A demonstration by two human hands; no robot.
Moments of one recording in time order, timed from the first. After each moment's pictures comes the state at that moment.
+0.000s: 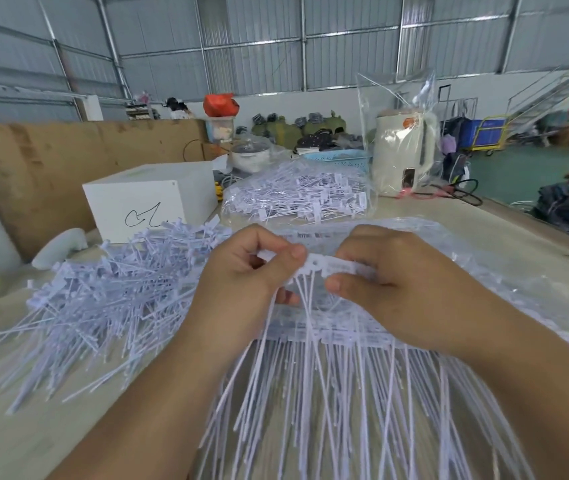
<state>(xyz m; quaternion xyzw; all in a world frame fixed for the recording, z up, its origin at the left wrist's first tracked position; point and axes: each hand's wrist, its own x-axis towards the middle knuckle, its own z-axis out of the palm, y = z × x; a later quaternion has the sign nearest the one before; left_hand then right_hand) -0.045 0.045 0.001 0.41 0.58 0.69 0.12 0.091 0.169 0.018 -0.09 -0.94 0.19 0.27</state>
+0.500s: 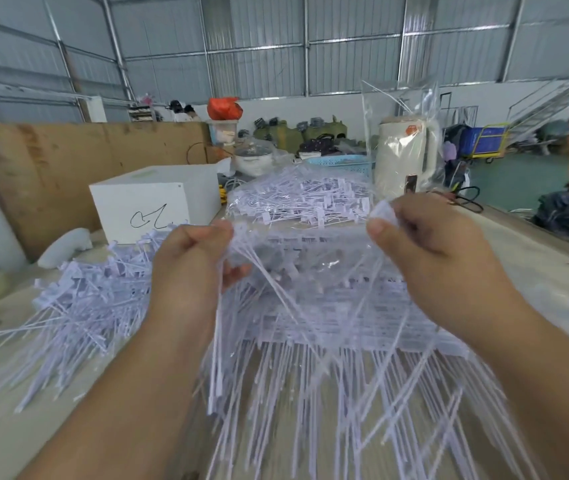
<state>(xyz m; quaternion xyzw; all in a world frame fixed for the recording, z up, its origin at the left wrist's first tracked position) -0.083 0.033 0.009 0.21 0.53 0.82 0.09 0.092 0.178 0.021 -0.15 -0.84 0.24 0.46</state>
